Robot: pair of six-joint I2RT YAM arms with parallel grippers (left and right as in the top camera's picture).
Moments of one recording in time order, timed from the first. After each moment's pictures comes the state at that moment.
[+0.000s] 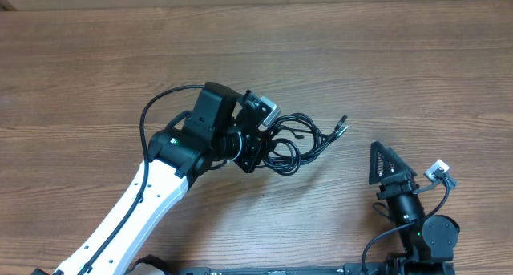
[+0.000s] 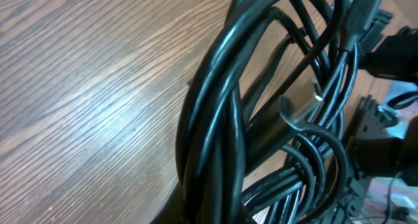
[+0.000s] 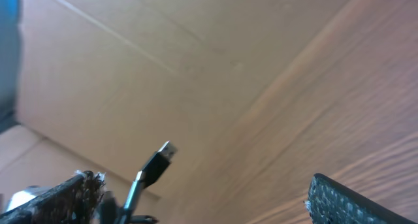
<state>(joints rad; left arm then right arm) -0.50 1.33 1.09 -0.67 0.52 0.02 -0.02 0.01 0.02 0.05 -0.27 1.02</state>
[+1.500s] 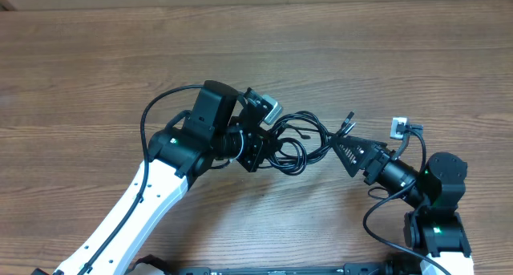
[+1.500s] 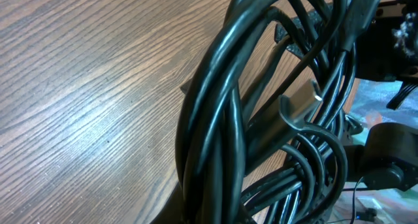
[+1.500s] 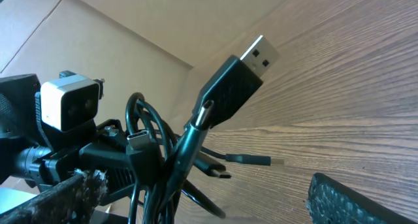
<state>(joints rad) -0.50 1.33 1.09 -0.63 0.60 -0.04 -0.02 0.70 0.38 0.06 -0.83 0.78</state>
